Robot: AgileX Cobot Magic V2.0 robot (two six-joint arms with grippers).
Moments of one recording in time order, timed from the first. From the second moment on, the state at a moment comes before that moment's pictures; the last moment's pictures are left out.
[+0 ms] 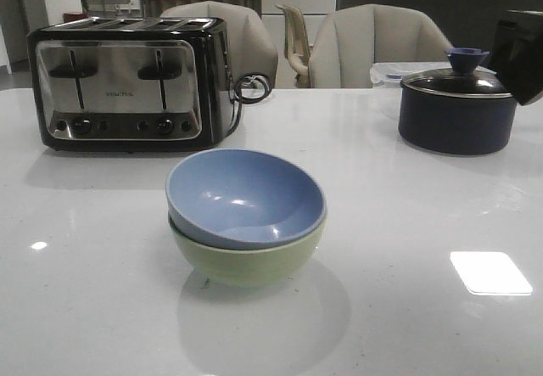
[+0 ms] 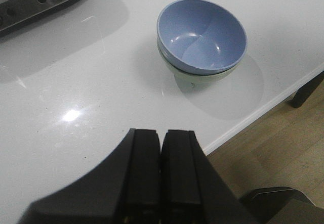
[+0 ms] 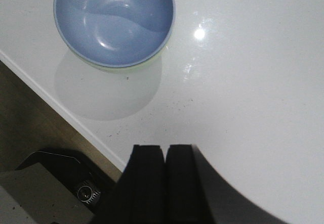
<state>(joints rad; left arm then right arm) -0.51 0.62 -0.72 -0.09 0.85 0.17 0.51 0.97 -0.79 0.12 0.73 -0.17</state>
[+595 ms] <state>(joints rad) -0.11 0.07 -0.07 -0.04 0.08 0.17 0.51 0.97 -0.79 0.12 0.73 -0.17</state>
